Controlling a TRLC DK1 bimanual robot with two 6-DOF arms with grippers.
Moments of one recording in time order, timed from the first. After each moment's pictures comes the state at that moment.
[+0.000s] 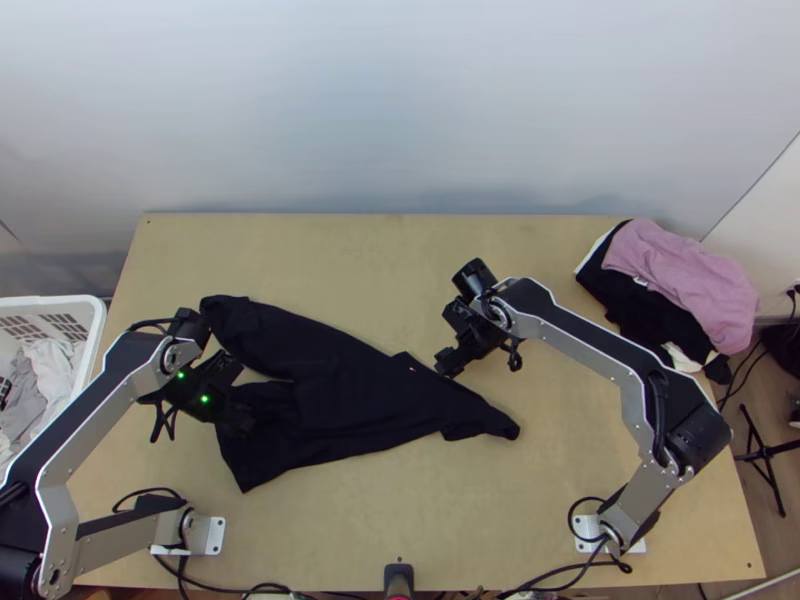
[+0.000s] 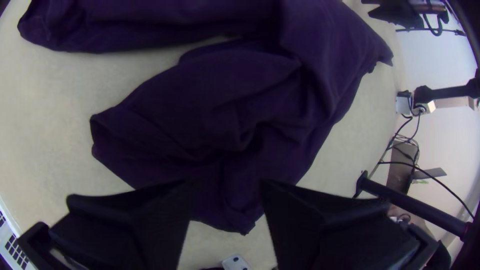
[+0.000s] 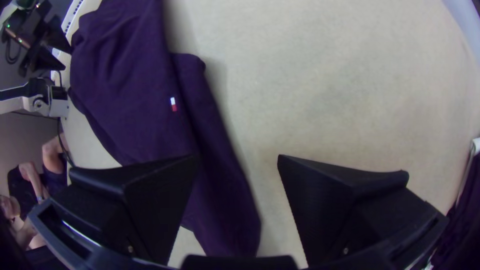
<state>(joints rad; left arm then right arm) -0.10 1.30 0.86 -1.17 0.32 0.33 0.62 1.82 1.33 -0.85 -0.28 -0.05</state>
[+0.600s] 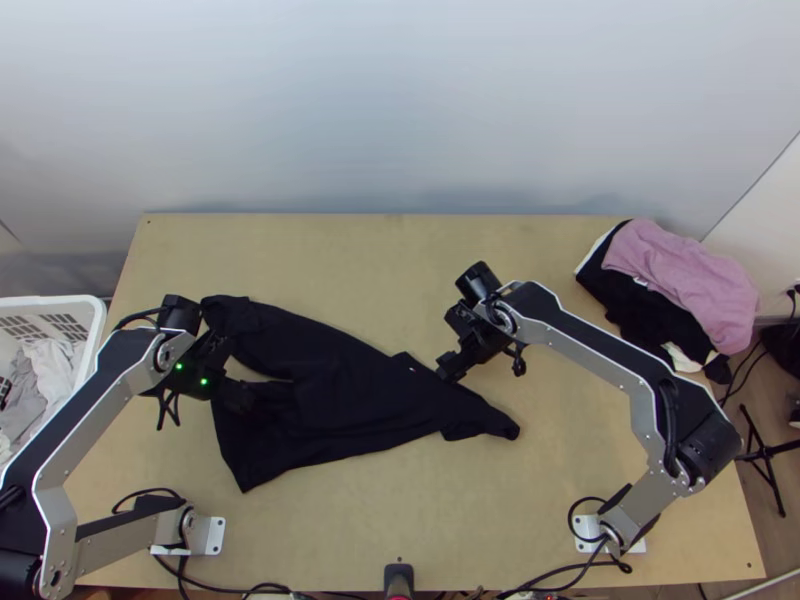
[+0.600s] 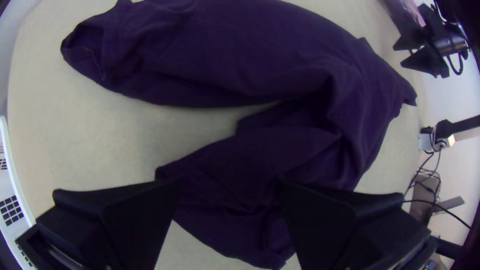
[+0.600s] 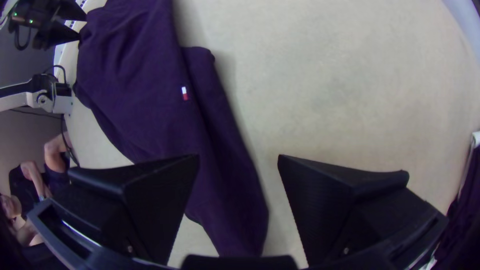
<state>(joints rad) -0.07 1.29 0.88 -0.96 0.22 0.27 0.63 1.77 1.30 -0.86 -0.29 -0.04</state>
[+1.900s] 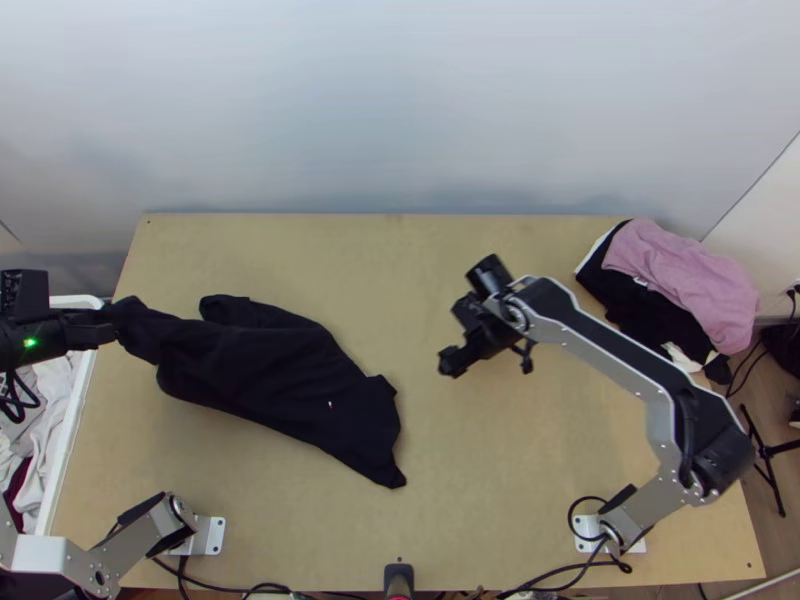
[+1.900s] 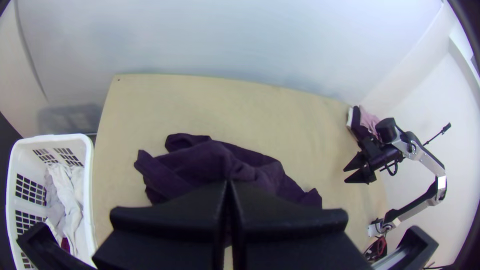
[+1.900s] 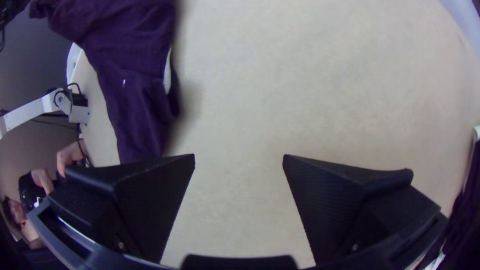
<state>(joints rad) 0.57 1.16 1.53 -1.41 0.62 0.44 0.61 1.72 1.31 -0.87 -0.35 0.00</state>
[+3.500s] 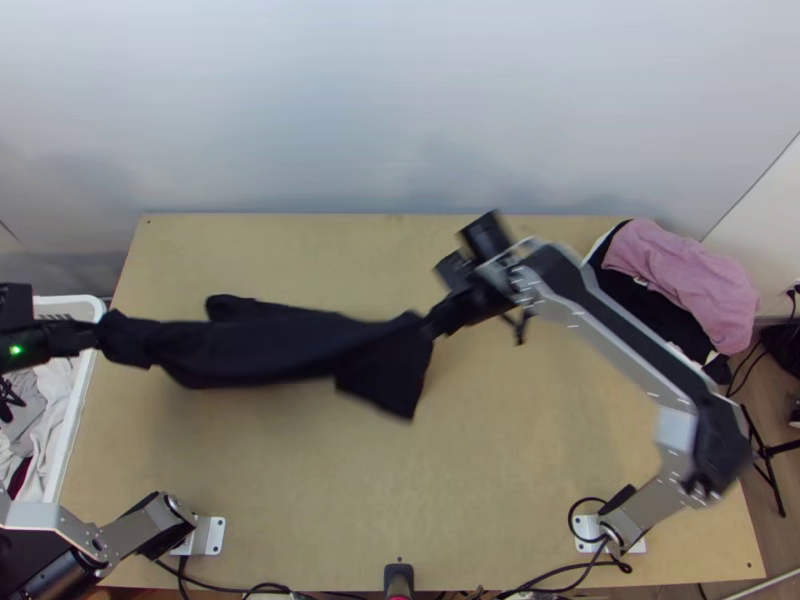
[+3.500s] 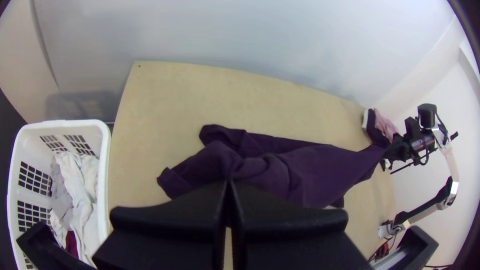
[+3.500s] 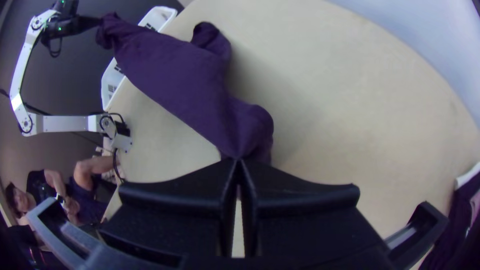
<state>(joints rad) 0.75 1.23 1.46 -1.38 0.64 0.61 0.63 1.70 1.62 -0.95 -0.45 0.03</state>
